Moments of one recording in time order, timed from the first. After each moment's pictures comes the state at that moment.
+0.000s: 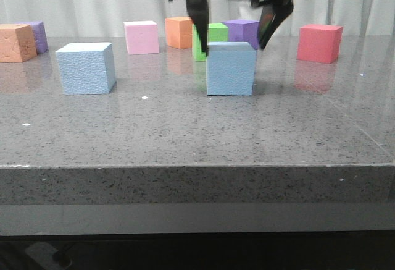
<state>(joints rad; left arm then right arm) -0.06 0.35 -0.64 -0.09 0.51 -0.08 0.59 1.89 -1.80 -0.25 1.10 0.62</state>
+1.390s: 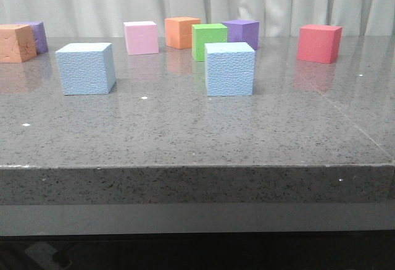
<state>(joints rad) -0.06 0.35 -0.64 -0.09 0.51 -0.08 0.52 0.82 -0.83 0.06 0.70 -0.04</state>
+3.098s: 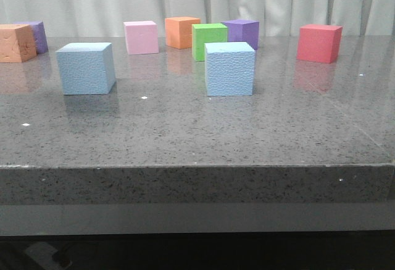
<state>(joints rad) -0.41 1.42 -1.27 0.06 0.65 -0.13 0.52 0.82 -0.83 0.06 0.70 -0.04</state>
